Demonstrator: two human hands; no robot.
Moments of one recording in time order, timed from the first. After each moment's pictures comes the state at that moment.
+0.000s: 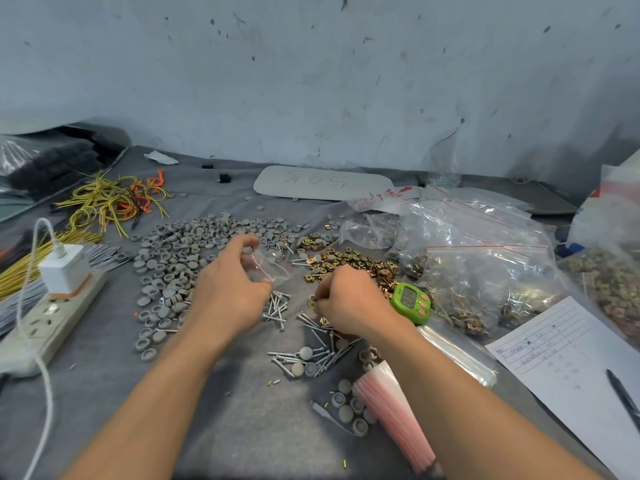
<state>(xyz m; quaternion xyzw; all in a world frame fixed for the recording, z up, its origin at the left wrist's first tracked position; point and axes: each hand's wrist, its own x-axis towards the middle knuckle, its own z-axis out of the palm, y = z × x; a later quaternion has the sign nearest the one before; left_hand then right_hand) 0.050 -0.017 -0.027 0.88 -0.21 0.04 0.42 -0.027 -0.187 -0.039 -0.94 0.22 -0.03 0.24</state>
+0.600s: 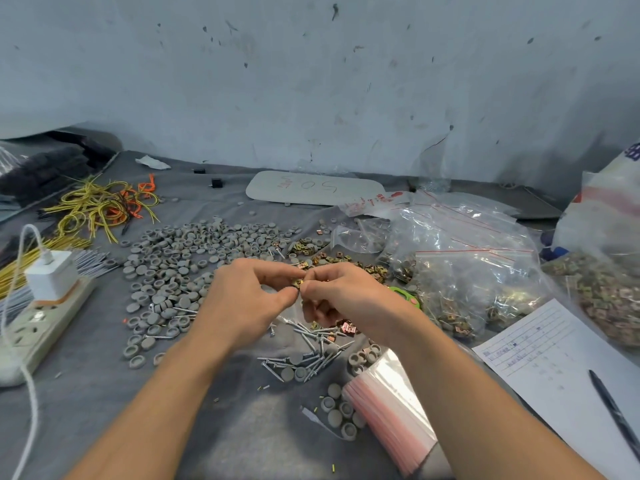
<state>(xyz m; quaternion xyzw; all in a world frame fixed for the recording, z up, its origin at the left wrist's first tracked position) 0.033 -0.026 -0.020 0.82 -0.36 0.00 0.45 -0.054 -0.188 -0.009 -0.78 0.11 0.00 0.61</state>
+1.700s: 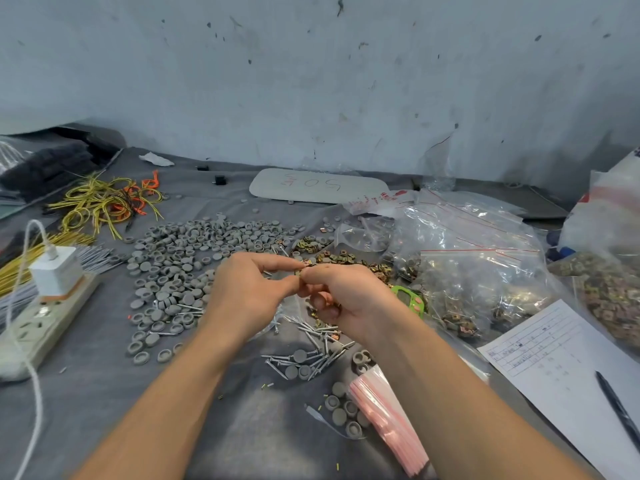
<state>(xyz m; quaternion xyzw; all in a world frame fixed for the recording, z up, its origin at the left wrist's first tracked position) 0.036 -0.037 -0.020 0.81 -0.28 0.00 0.52 -0.037 -0.171 -0.013 -0.61 0.27 -0.05 0.74</state>
